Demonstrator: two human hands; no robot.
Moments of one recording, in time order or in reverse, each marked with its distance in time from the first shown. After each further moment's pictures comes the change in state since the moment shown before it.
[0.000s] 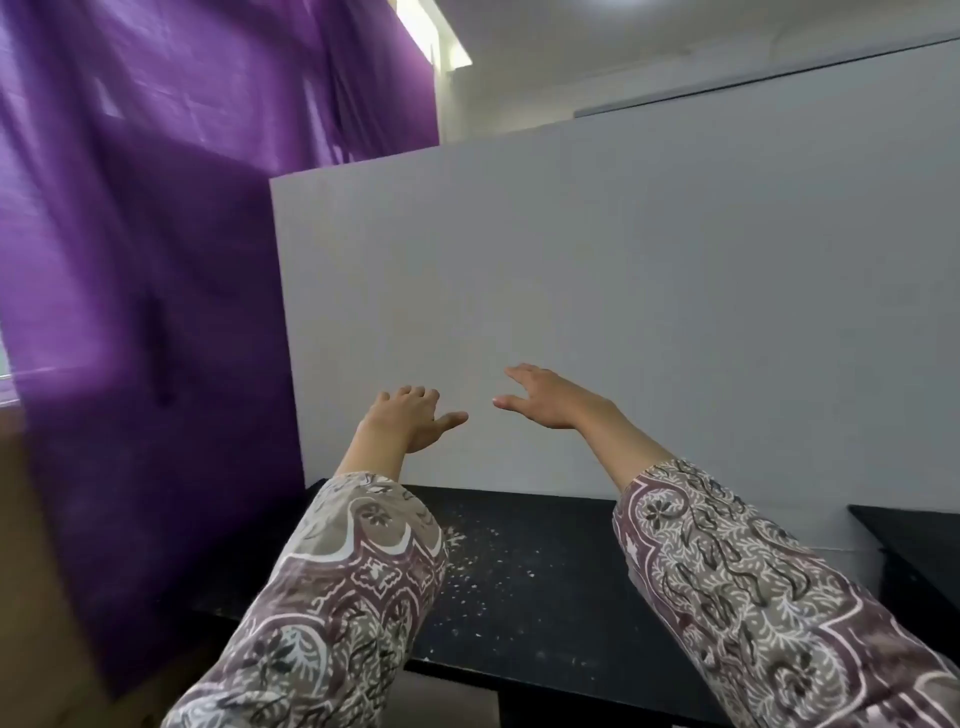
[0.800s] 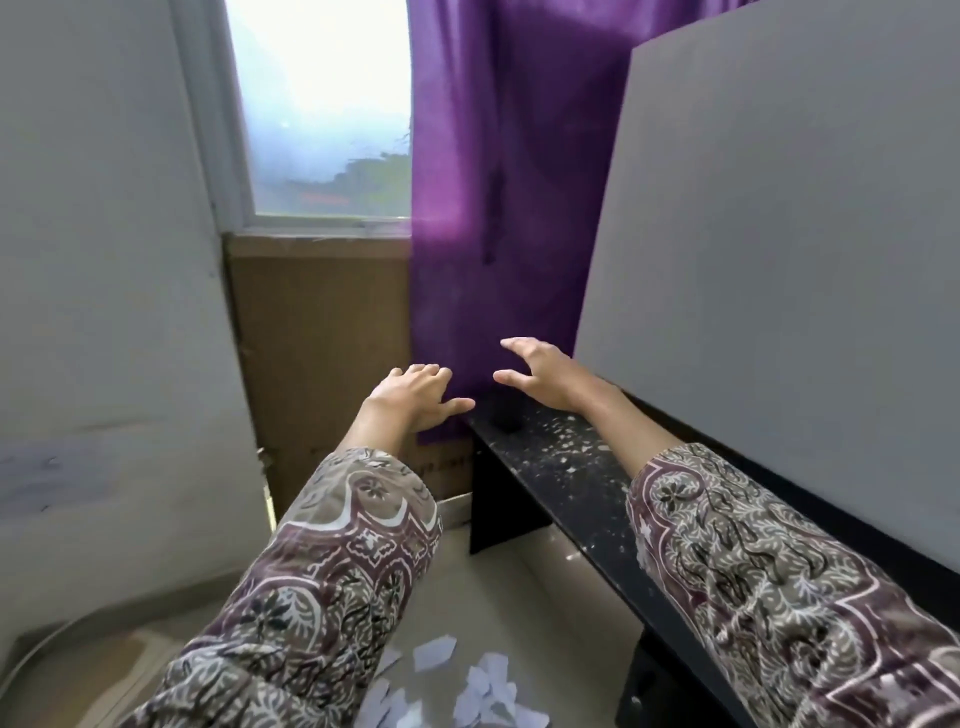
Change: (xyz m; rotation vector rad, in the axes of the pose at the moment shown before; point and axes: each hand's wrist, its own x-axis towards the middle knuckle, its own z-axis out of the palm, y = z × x) left_hand -0.160 -0.054 0.068 0.017 -0.143 -0.718; right_hand 0.023 -0.119 0.136 0.258 -0.339 -0.741
